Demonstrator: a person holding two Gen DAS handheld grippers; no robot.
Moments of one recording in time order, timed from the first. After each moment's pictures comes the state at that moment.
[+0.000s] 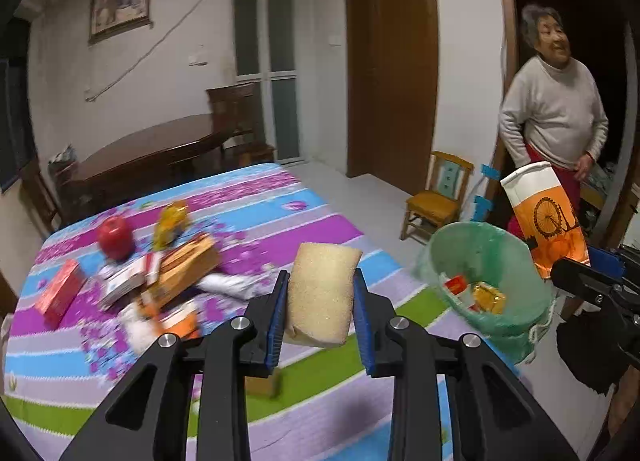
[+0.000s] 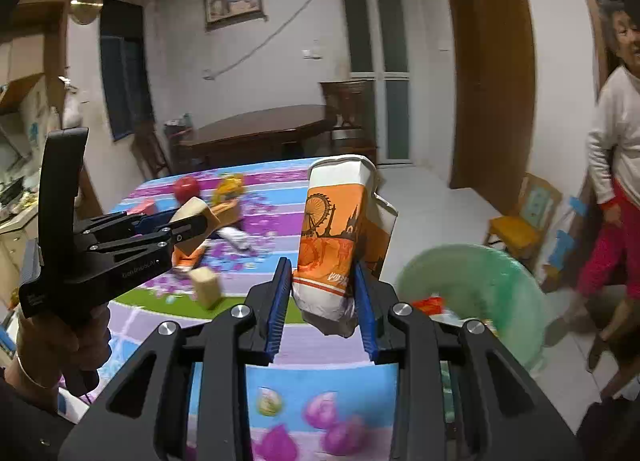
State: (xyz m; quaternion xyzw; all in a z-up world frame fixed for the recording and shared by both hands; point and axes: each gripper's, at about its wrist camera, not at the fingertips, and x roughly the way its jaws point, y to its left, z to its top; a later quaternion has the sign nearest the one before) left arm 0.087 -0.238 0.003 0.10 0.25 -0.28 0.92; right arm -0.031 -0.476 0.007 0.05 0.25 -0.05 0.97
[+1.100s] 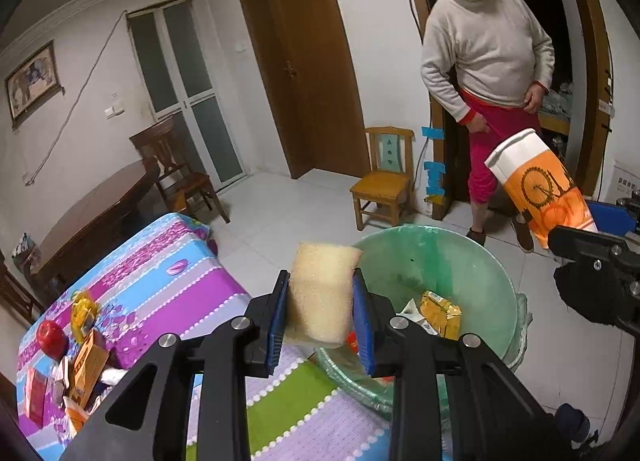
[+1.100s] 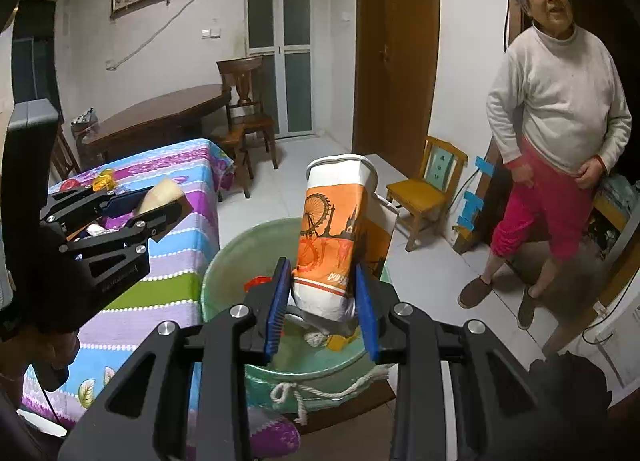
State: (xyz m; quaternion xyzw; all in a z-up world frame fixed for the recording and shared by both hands) left arm 0.062 -0.448 -0.019 0.23 0.22 -0.36 0.88; right arm -0.057 -0.615 -0.020 0.07 0.30 -0.20 0.93
